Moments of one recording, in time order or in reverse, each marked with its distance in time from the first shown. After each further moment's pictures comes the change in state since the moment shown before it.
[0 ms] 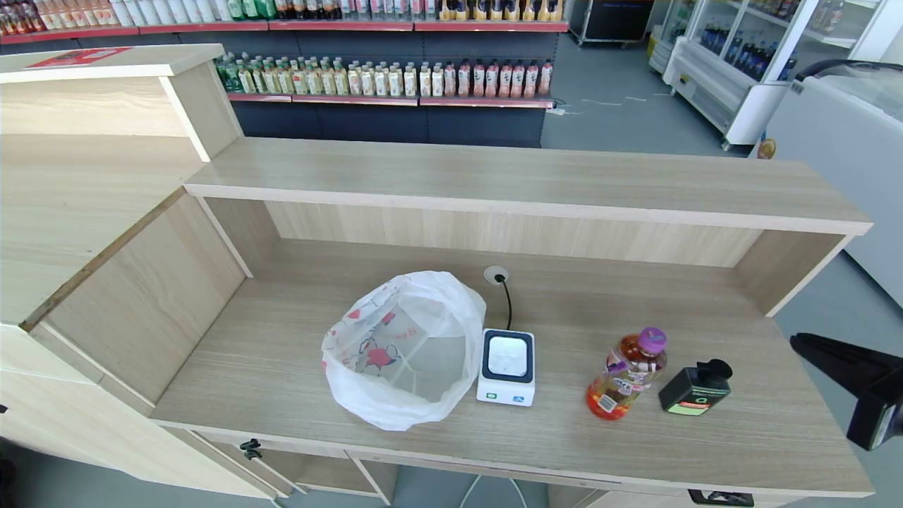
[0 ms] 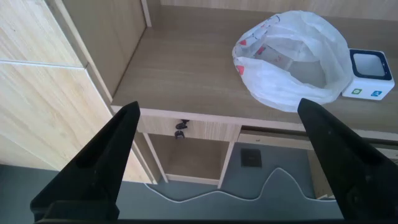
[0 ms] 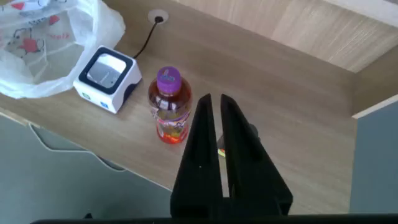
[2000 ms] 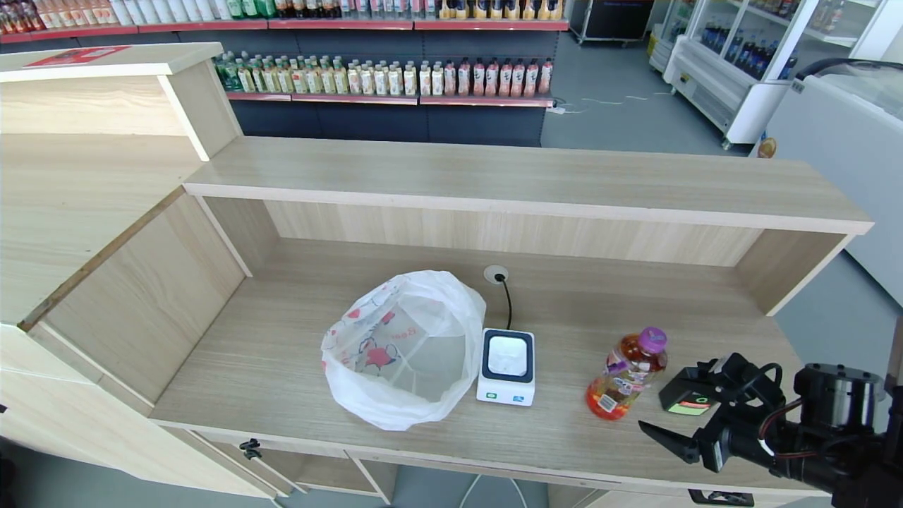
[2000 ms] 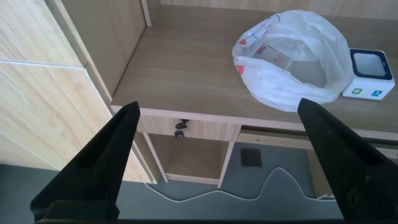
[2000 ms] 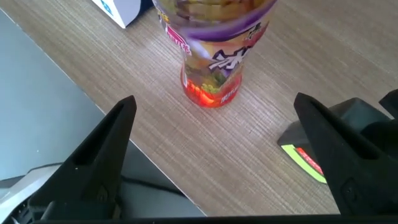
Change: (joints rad) left arm 0.000 0.000 0.000 0.000 0.000 0.000; right arm -0.074 1.073 0.131 -0.896 0.357 -0.204
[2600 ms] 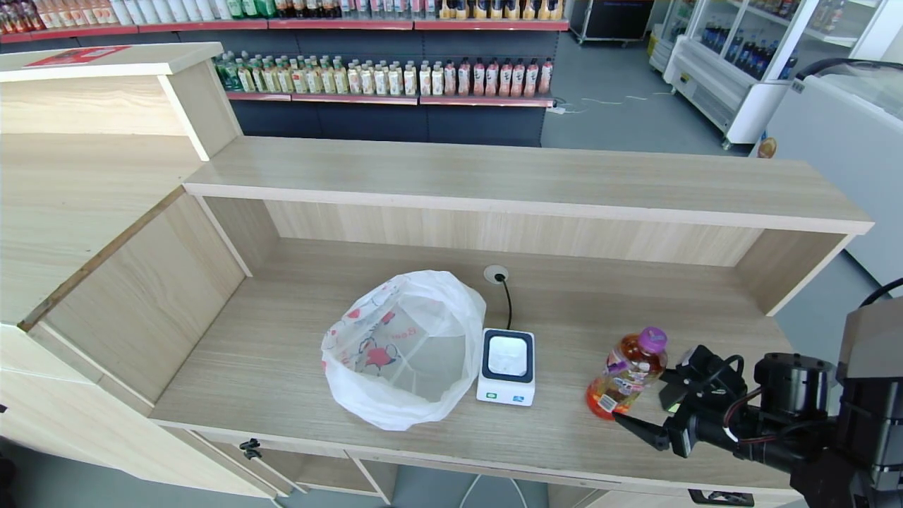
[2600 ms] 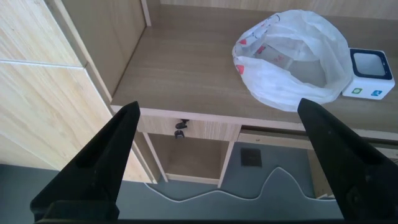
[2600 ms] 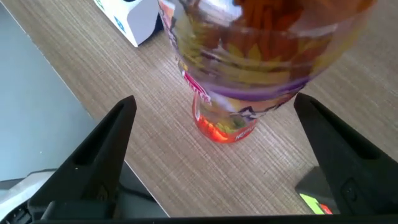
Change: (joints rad) left arm 0.000 0.000 0.000 0.000 0.000 0.000; right arm 0.075 0.082 -0.122 -0.001 0.023 0.009
